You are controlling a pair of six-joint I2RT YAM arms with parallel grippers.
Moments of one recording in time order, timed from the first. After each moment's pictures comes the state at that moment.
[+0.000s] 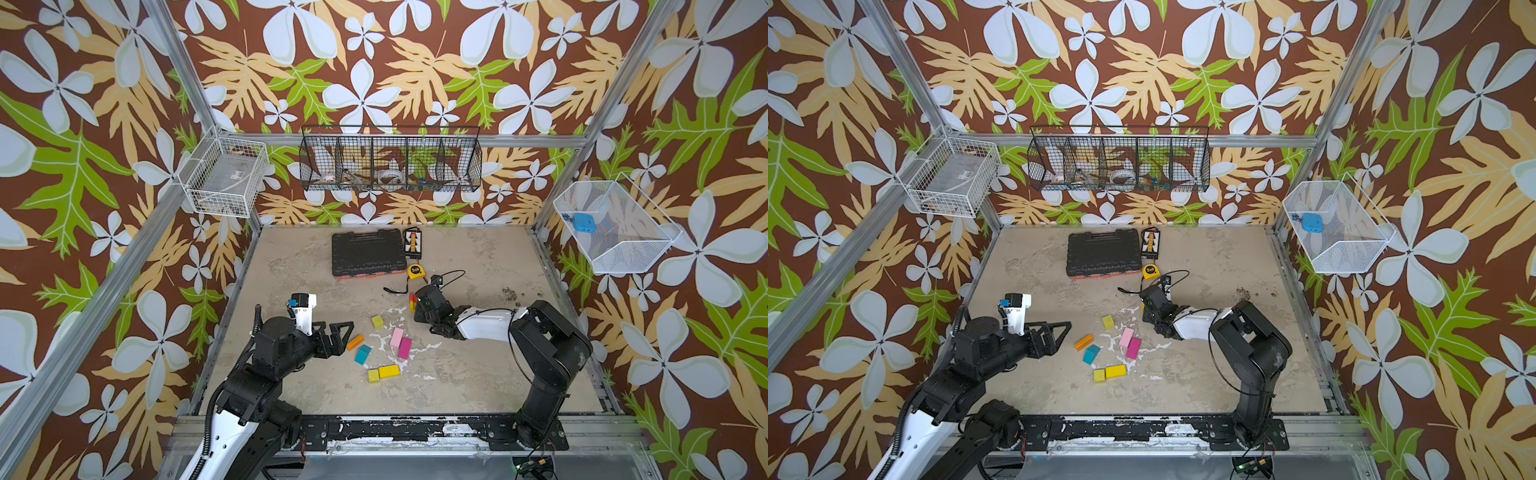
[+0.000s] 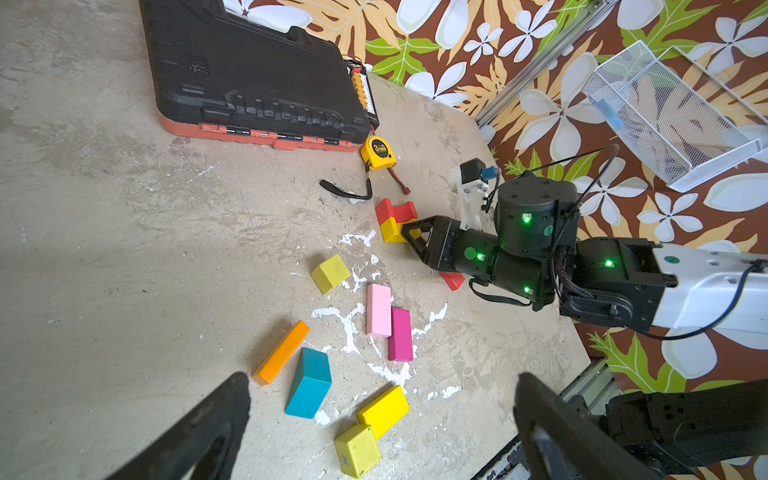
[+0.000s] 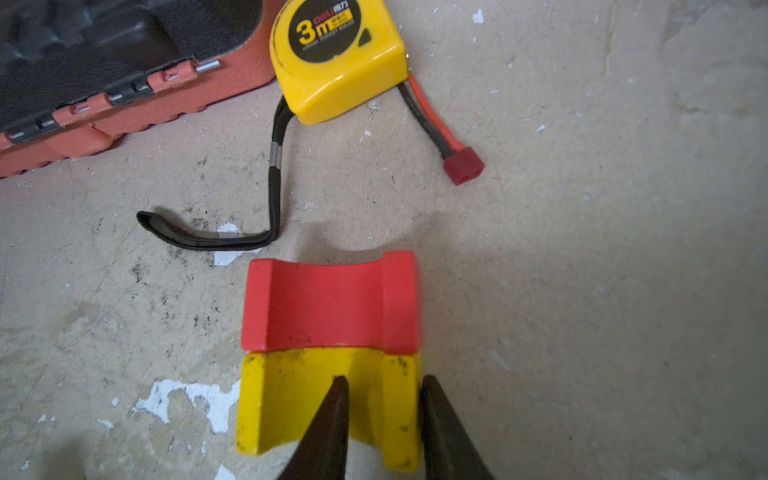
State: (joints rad) left arm -0.38 0.48 0.62 -0.59 0.24 -0.54; right arm 0.68 1.81 0.89 0.04 0.33 0.69
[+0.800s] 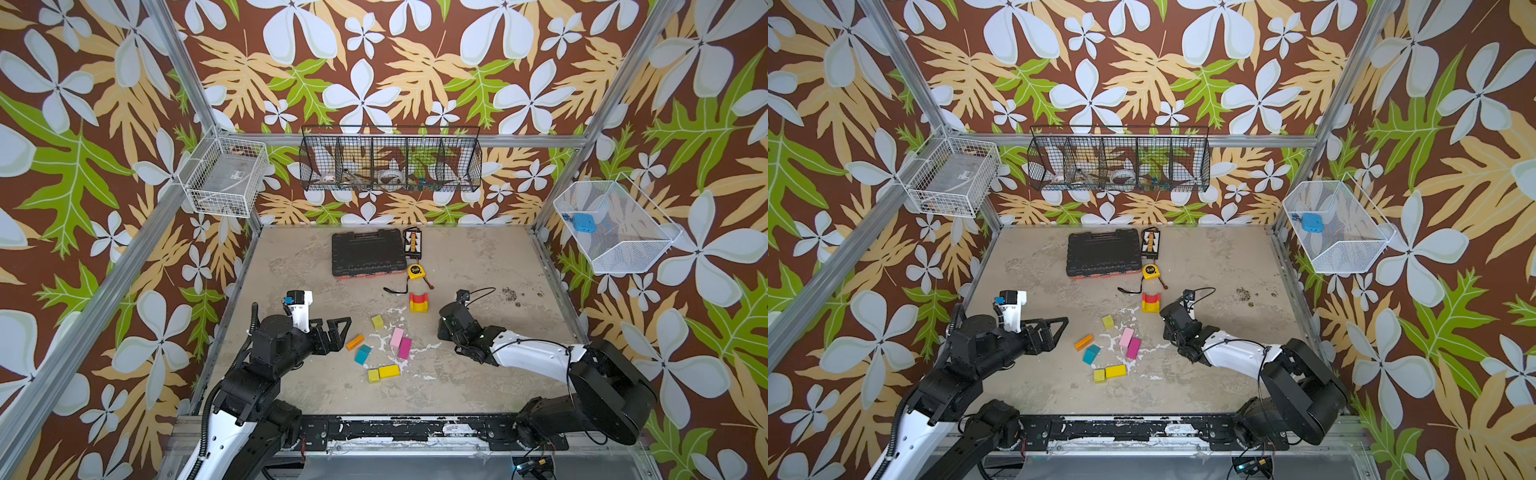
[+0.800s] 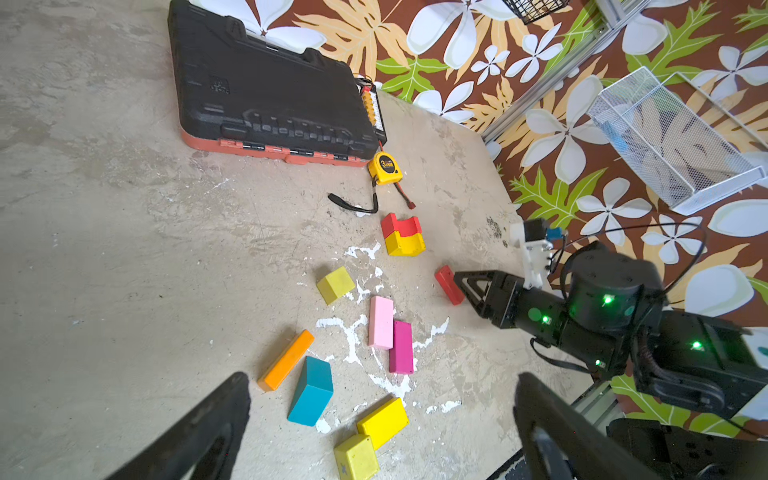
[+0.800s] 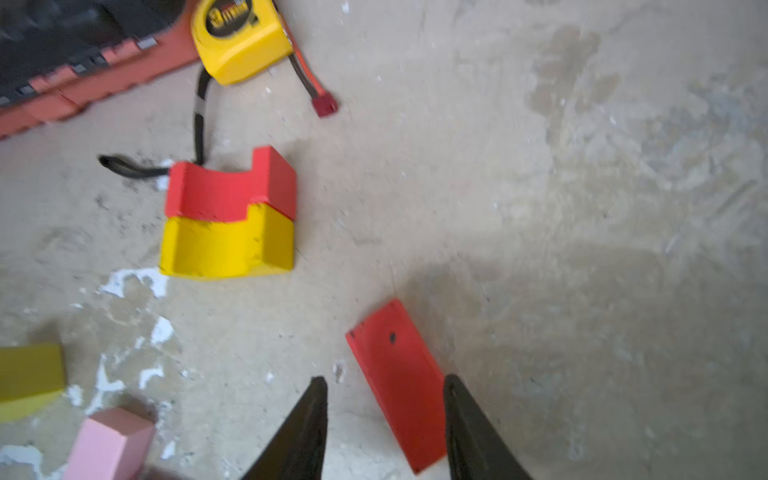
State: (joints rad) left arm -0.38 0.50 0.67 -0.61 0.20 -0.56; right arm 0.70 1.43 0.58 -0.07 0.39 0.76
